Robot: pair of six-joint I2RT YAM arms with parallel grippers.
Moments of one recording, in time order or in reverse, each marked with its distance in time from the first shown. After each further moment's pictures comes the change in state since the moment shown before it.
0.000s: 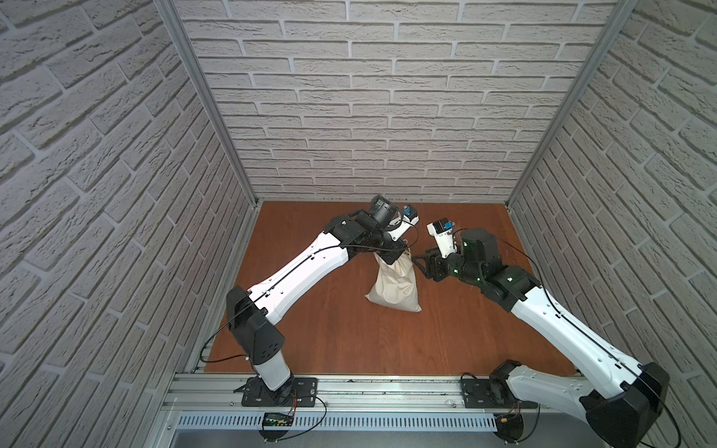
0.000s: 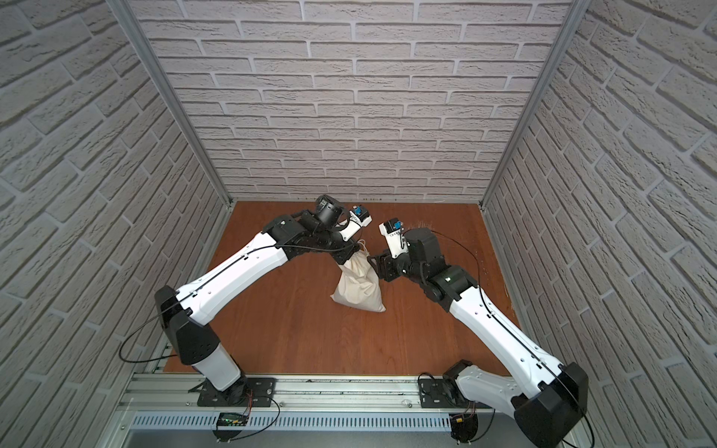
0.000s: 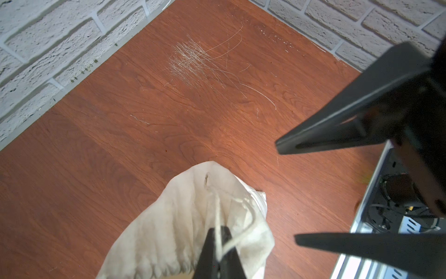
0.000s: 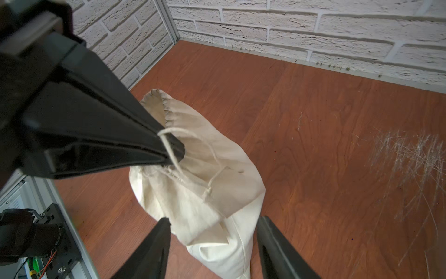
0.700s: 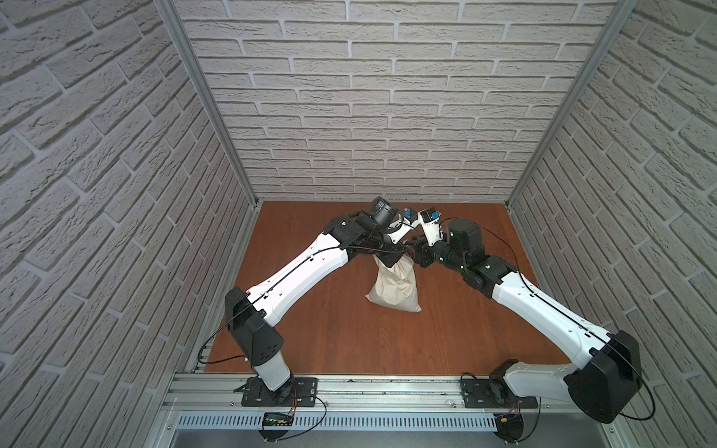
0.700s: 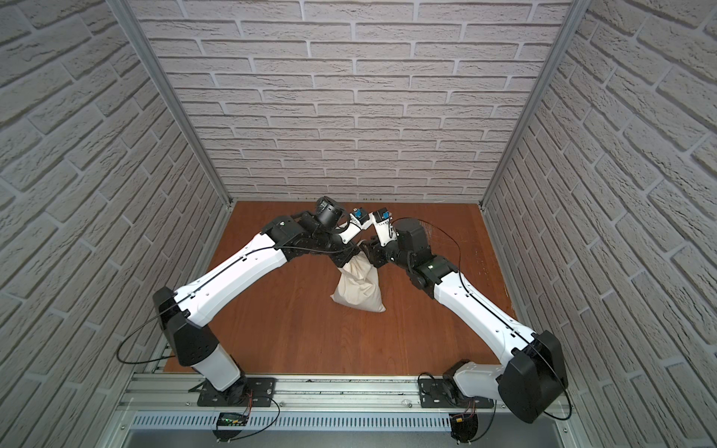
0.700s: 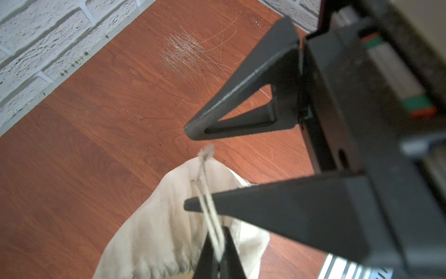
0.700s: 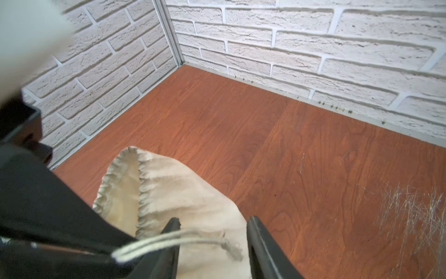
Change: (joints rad) left arm -0.010 -0.007 0.003 -0.041 0.006 0.001; right arm 0.001 0.137 0.018 0.237 -0.003 -0.053
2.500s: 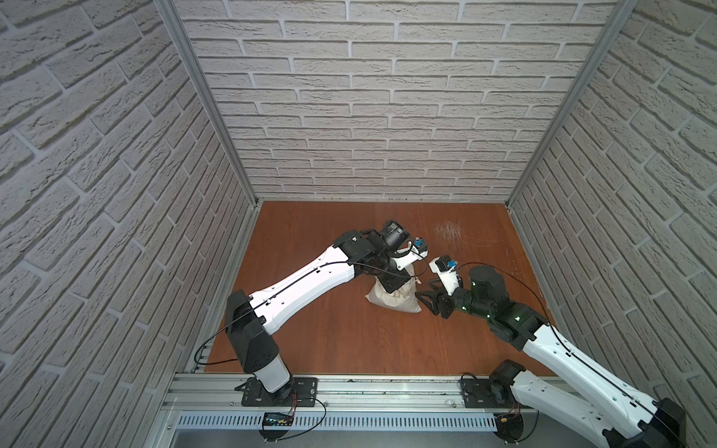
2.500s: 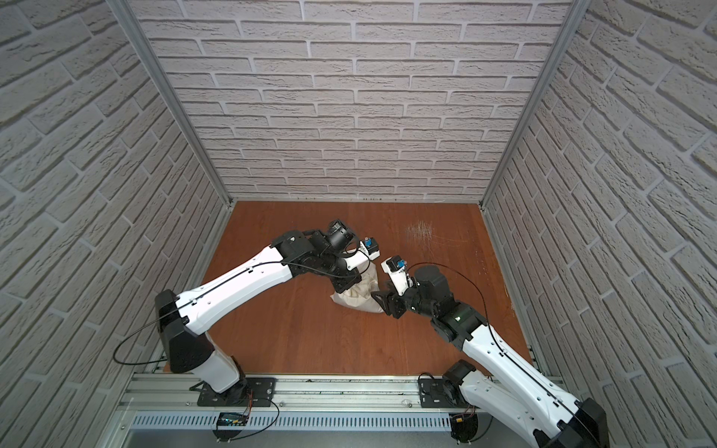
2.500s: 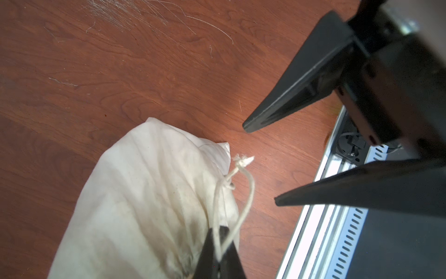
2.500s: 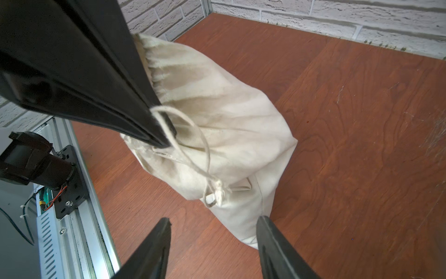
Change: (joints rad) left arm -0.108 -0.043 -0.118 -0.086 0.024 0.061; right arm 0.058 -0.436 -0.425 -0.136 -0.086 -0.013
